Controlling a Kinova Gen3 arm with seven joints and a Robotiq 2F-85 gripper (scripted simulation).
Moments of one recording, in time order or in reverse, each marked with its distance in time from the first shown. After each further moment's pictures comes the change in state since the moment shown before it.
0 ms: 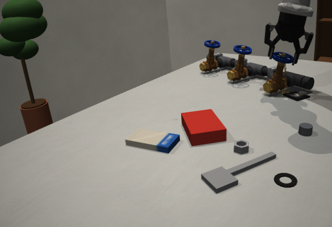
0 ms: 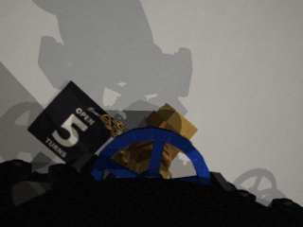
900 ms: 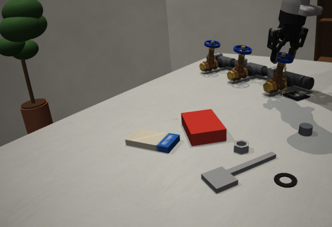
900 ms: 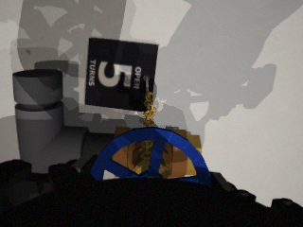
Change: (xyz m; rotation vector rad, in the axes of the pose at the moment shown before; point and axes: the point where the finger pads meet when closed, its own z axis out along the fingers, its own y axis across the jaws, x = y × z) arm 0.000 0.000 0.000 0.003 0.010 -0.913
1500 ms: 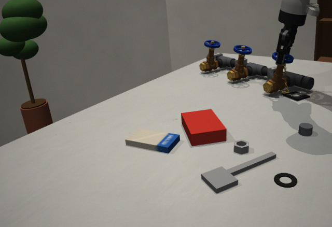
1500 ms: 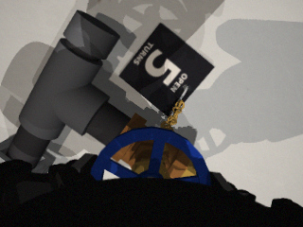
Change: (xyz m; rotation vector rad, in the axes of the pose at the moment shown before) arm 0.000 0.000 0.000 0.000 0.005 -0.569
